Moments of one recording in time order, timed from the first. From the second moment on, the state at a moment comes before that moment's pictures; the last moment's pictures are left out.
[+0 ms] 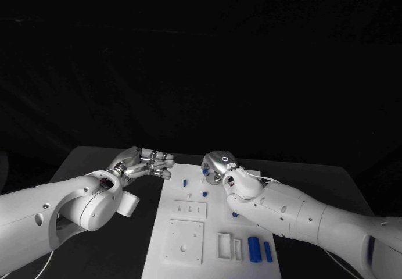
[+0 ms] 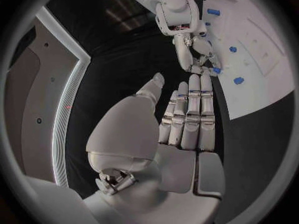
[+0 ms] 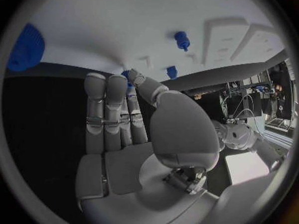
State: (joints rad) left arm 1.35 -0.85 -0.14 1.57 -0.26 -0.31 0.23; left_hand 1.35 -0.05 0.14 -0.01 0.06 0.99 0.15 0.06 0.06 1.21 0.10 0.06 0.06 1.26 0.06 0.16 0.09 0.08 1.06 0.05 0.36 0.18; right arm 1.06 -0.39 0.13 0.99 -1.94 -0.52 -0.29; right_hand 1.30 -0.12 0.61 -0.23 0.04 1.27 0.08 0.06 0.11 1.34 0.04 0.05 0.06 1.45 -0.06 0.87 0.49 0.10 1.42 -0.09 0.65 1.06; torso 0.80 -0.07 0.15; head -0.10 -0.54
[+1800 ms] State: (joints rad) left arm 1.35 -0.84 -0.14 1.54 -0.26 -0.30 0.23; left_hand 1.35 -0.04 0.15 -0.01 0.06 0.99 0.15 0.06 0.06 1.21 0.10 0.06 0.06 1.26 0.06 0.16 0.09 0.08 1.06 0.05 0.36 0.18; right arm 1.07 -0.41 0.13 1.05 -1.99 -0.51 -0.35; right_hand 1.30 -0.13 0.63 -0.24 0.05 1.28 0.08 0.06 0.11 1.34 0.04 0.06 0.06 1.44 -0.06 0.86 0.49 0.09 1.45 -0.09 0.57 1.15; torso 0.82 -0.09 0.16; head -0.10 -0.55
